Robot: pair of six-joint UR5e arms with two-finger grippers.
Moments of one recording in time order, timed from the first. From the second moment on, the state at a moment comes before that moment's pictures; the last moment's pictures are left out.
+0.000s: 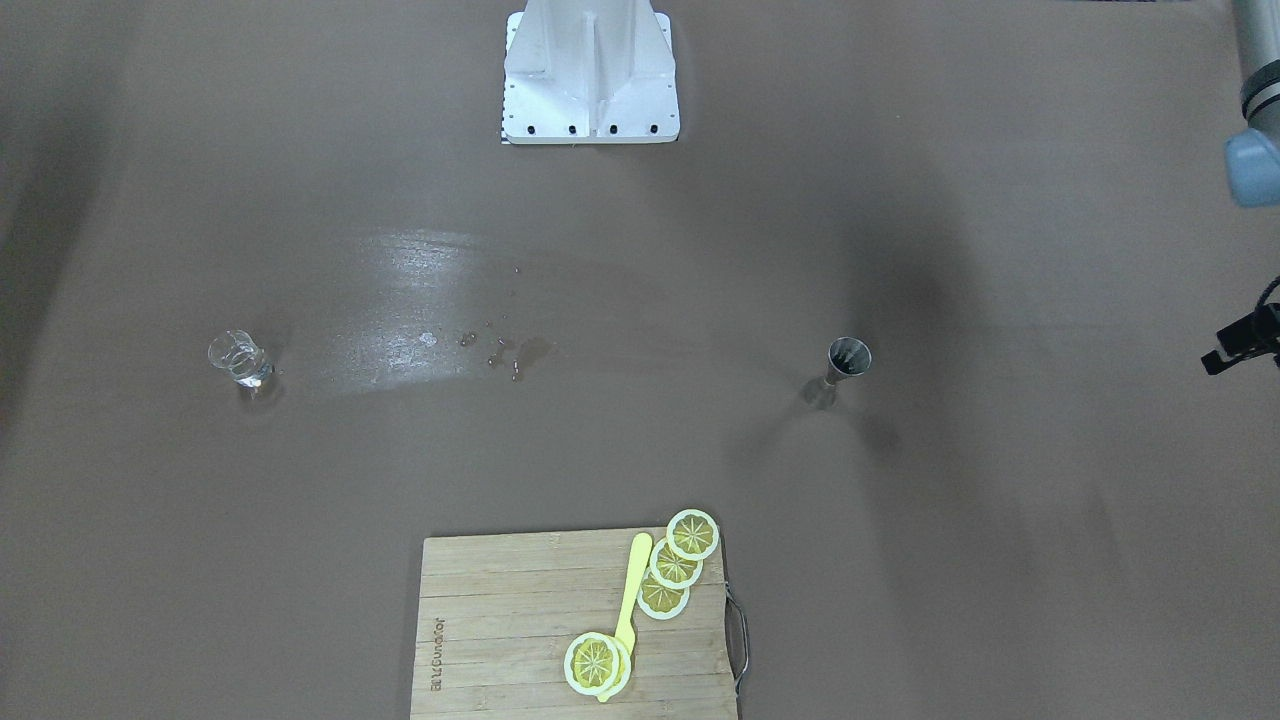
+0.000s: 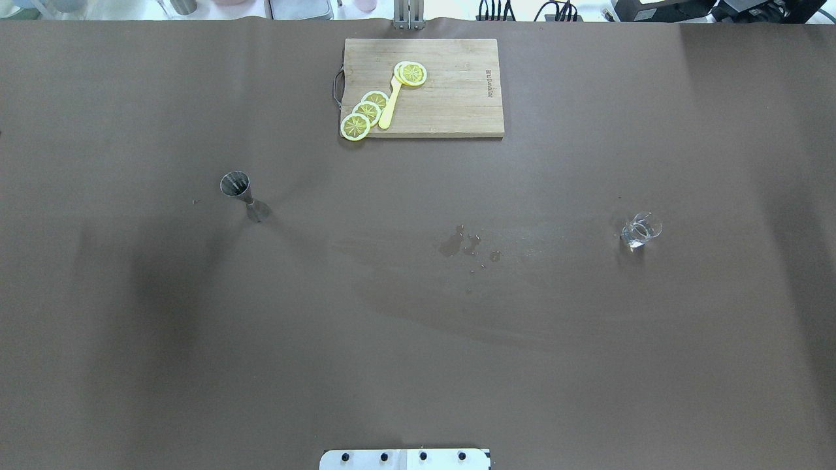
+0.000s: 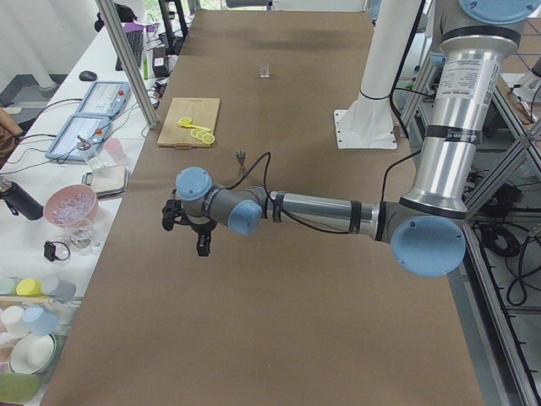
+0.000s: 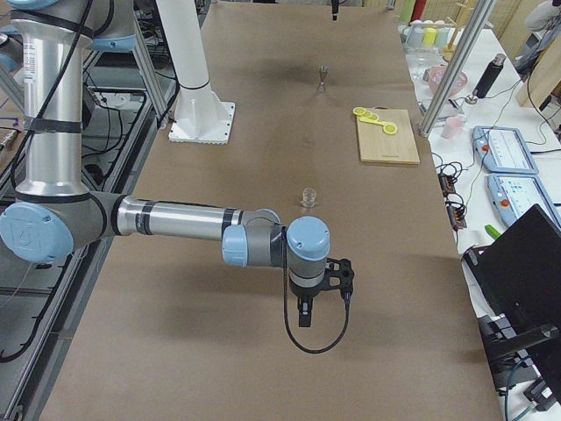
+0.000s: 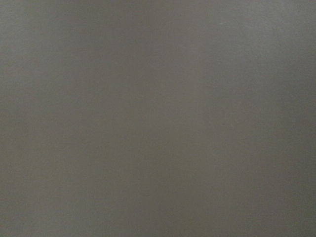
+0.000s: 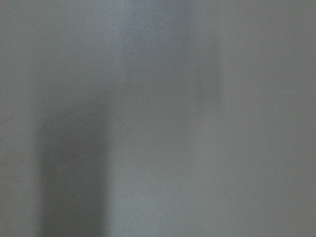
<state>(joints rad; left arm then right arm) -1.42 -1.69 -1.49 -1.86 -2.44 -0.38 1.61 -1.66 1.63 -1.50 2.28 -0.01</state>
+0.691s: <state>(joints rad) -1.59 -1.47 -1.73 -1.62 -2.48 -0.13 1.61 -1.68 1.66 -1.52 2.30 -0.01</state>
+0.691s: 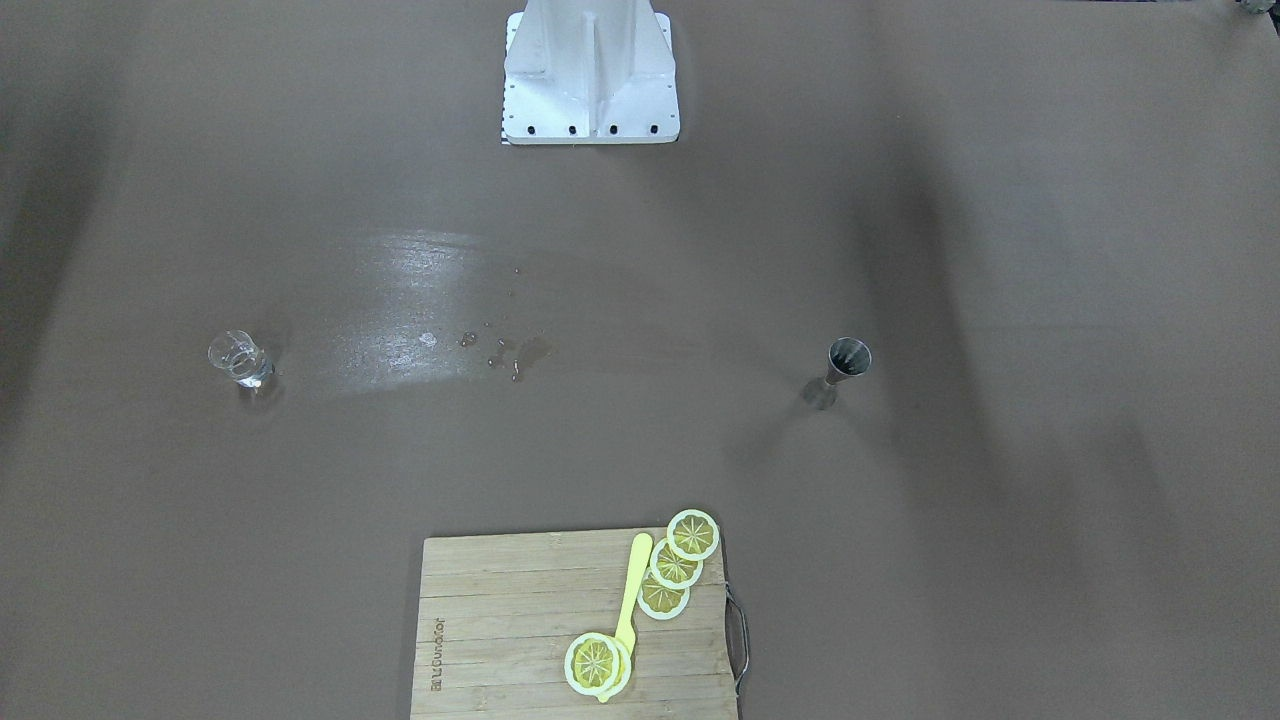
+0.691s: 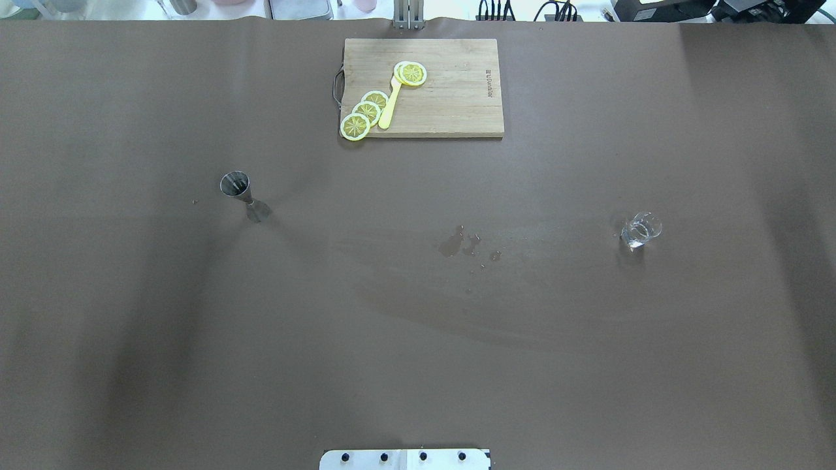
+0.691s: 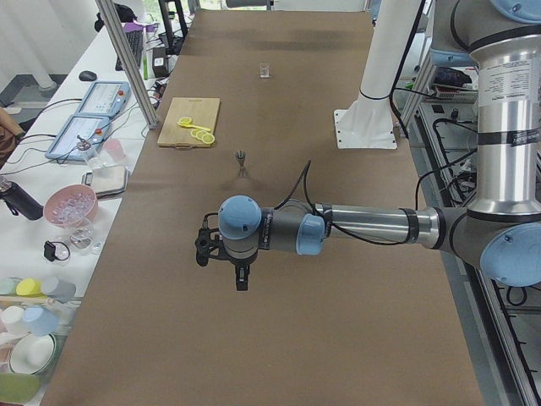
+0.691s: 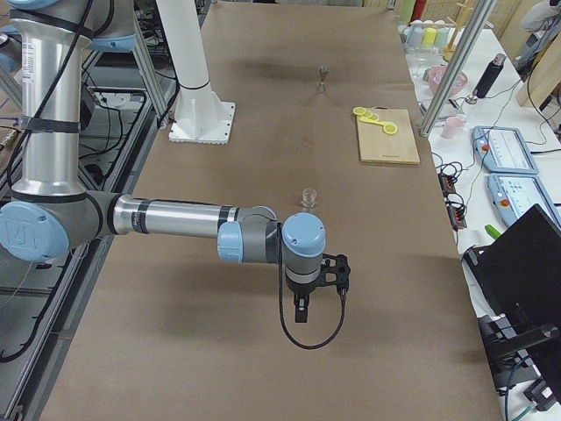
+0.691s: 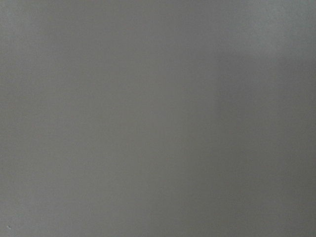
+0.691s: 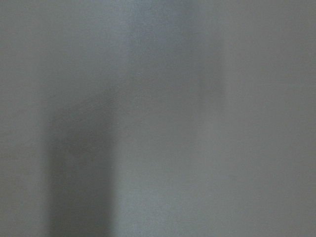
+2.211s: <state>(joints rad) -1.68 -1.37 -1.76 -1.59 -2.37 0.09 1.65 -1.69 1.69 -1.51 2.29 -0.01</state>
